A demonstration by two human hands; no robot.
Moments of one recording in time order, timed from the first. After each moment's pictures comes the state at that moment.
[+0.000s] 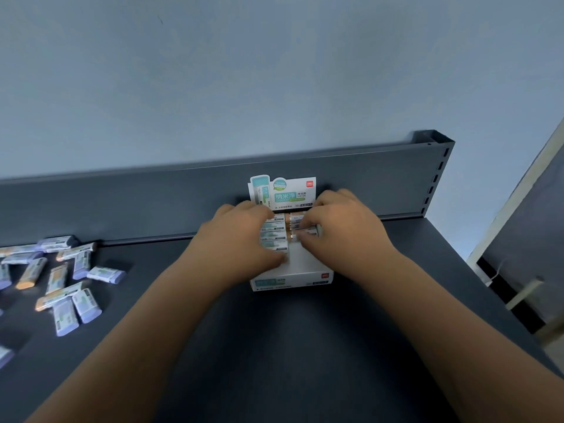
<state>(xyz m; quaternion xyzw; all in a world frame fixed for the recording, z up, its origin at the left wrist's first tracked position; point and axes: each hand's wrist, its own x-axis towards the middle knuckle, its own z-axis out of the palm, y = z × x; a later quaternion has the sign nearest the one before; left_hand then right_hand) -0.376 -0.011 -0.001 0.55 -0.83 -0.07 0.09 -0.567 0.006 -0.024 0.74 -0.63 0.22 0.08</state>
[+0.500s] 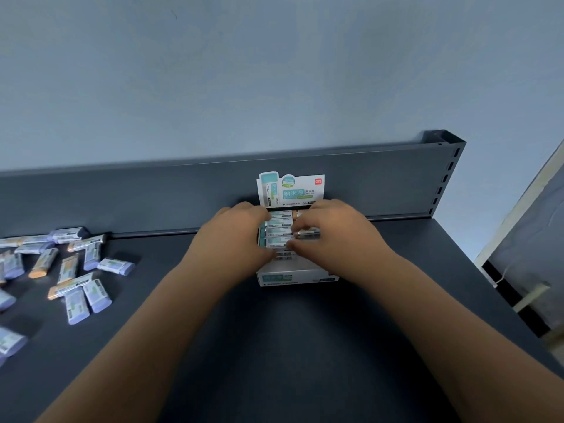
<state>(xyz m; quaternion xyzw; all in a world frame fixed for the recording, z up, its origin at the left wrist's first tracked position) -0.363 -0.008 -0.008 0.56 -0.81 -0.07 0.12 -0.555 0.009 -0.025 0.77 -0.60 0.23 -0.02</state>
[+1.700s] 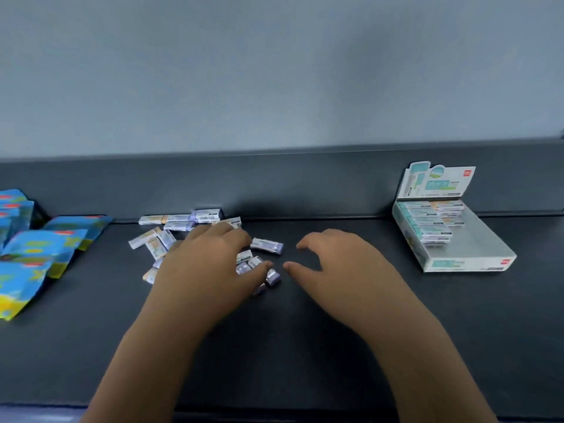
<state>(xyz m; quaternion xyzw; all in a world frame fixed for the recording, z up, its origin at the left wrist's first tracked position) -0.097 0.037 -0.015 0.63 -0.77 0.01 0.12 -0.295 0.062 -0.011 0.74 -0.64 0.17 -0.10</state>
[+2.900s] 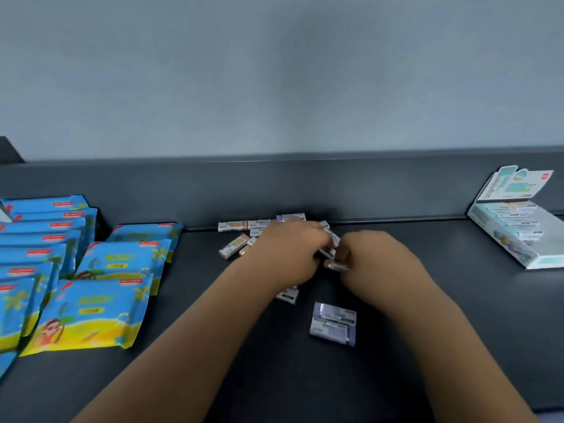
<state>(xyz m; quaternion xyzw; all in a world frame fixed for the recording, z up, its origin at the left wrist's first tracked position) -0.001 -0.063 -0.034 0.39 -0.92 -0.04 0.06 -0.152 0.006 -0.029 0.68 -0.73 0.07 -0.02</state>
